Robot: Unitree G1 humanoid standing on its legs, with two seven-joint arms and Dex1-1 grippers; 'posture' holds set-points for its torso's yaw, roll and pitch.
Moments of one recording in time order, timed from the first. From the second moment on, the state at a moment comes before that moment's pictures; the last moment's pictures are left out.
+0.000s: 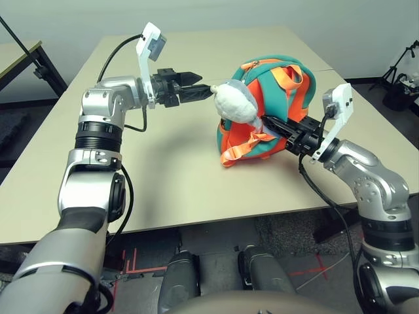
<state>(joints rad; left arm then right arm) -1.01 0.46 0.05 0.56 -0.31 0.65 -1.17 -0.34 -0.40 -0.10 -0.27 0.61 0.64 0.60</state>
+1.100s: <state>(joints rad) -0.97 0.36 -0.01 0.65 -0.31 0.59 -1.12 -0.34 -0.39 -0.10 -0.27 0.61 0.64 0.60</state>
